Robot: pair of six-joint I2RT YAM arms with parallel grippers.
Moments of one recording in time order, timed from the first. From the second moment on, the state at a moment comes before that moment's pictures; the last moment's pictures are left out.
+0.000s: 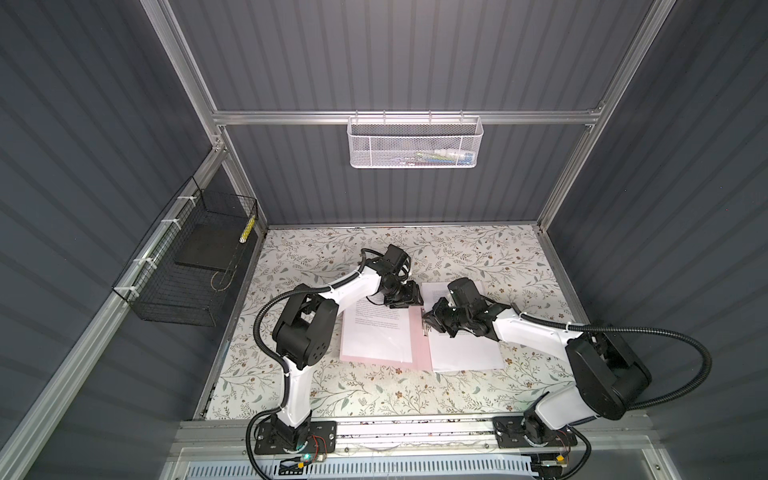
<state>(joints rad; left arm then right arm) -0.64 2.01 1.50 -0.63 0.45 -0.52 0.60 1.53 0.77 -0.07 -0.31 1.30</state>
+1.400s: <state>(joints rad) -0.64 2.02 1.48 -0.61 0.47 -0.52 0.56 1.58 0.75 0.01 -0.36 1.33</state>
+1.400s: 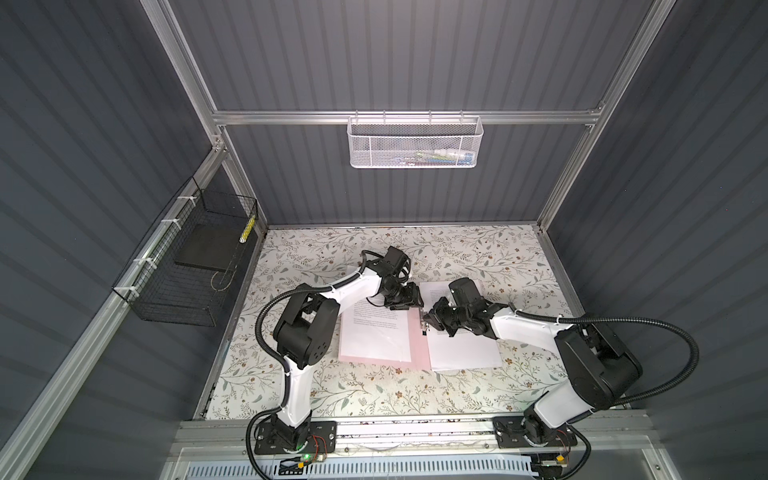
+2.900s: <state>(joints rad) -0.66 2.05 1.47 -0.58 0.48 -0.52 0.56 1.59 0.68 0.13 -0.44 1.43</state>
